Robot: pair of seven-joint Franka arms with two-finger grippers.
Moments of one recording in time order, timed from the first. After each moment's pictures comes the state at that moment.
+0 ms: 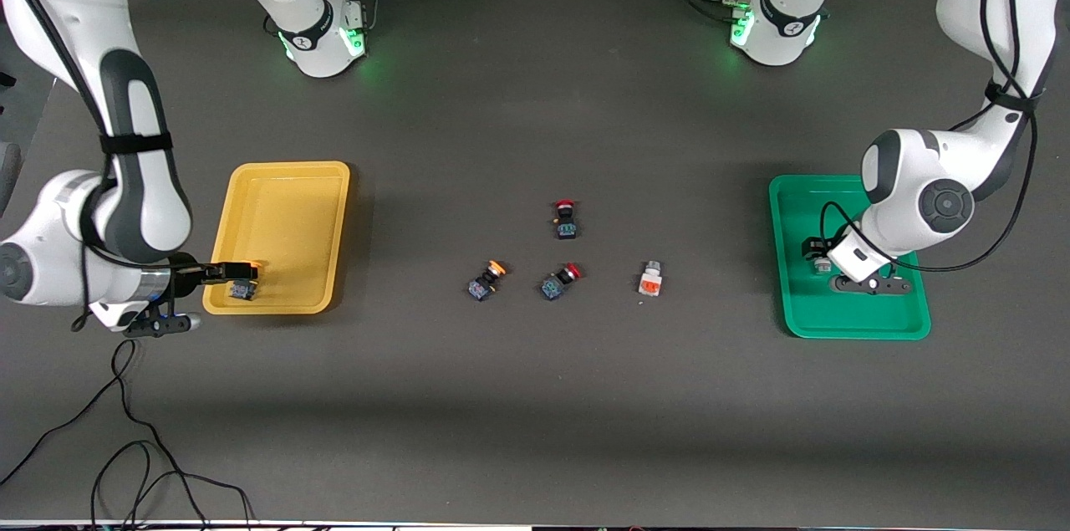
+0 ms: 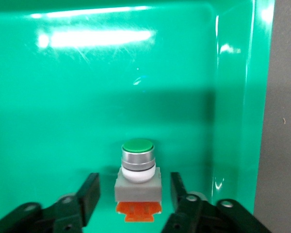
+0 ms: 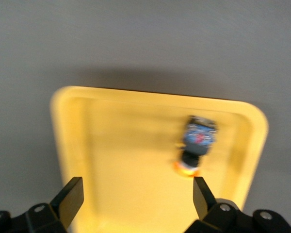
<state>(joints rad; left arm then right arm) 0.27 0.40 -0.23 -2.17 0.18 2.46 -0.03 0.15 0.47 -0.28 -1.72 0.28 1.89 -0.29</state>
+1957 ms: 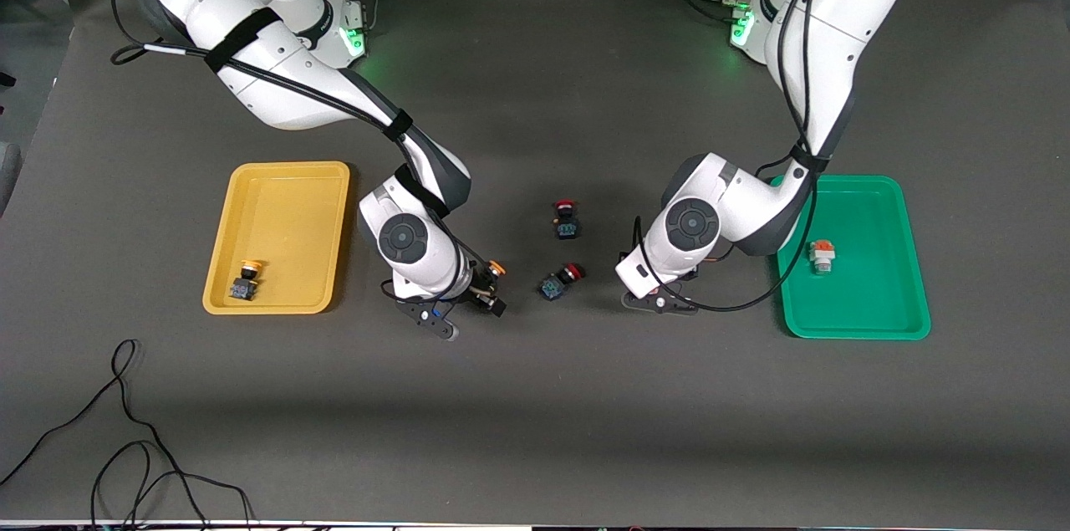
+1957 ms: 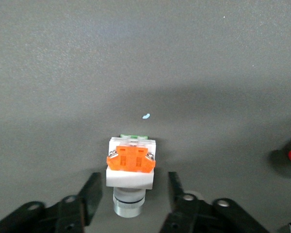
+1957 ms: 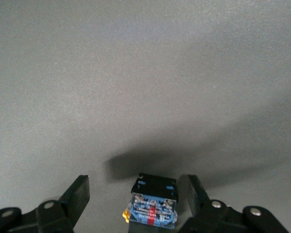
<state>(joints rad) -0.26 0.67 -0.27 -1.74 0.17 2.34 -0.46 0.25 0.85 0.33 -1.56 -0.22 2.45 1.22</state>
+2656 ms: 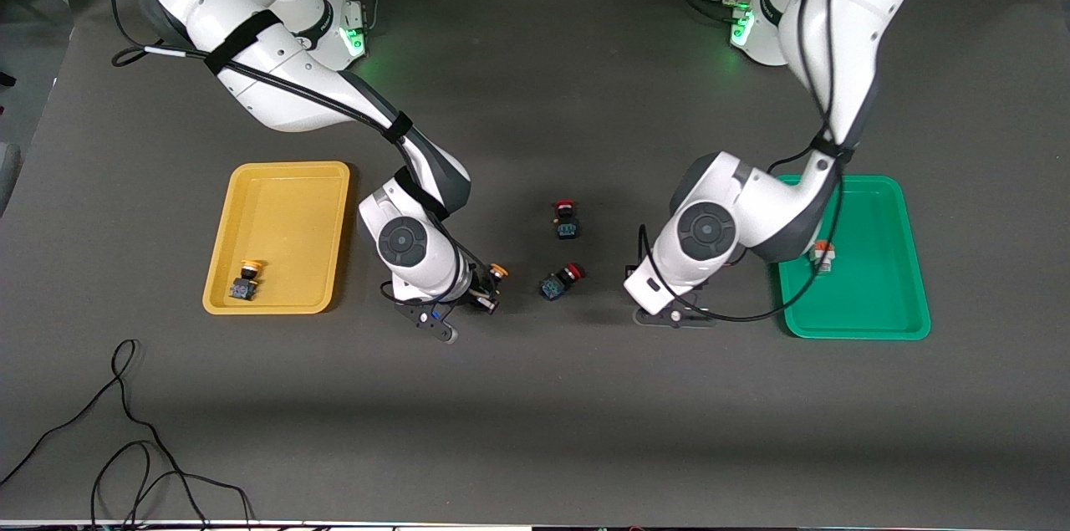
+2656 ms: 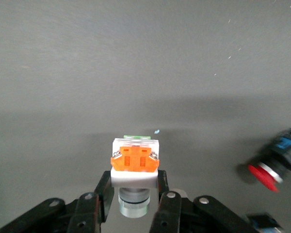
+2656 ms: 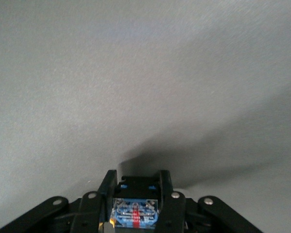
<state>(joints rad) -0.25 0.61 -0.27 -1.57 0.12 2.09 -0.52 0.24 0.85 0.33 -1.51 -0.22 2.37 1.22</state>
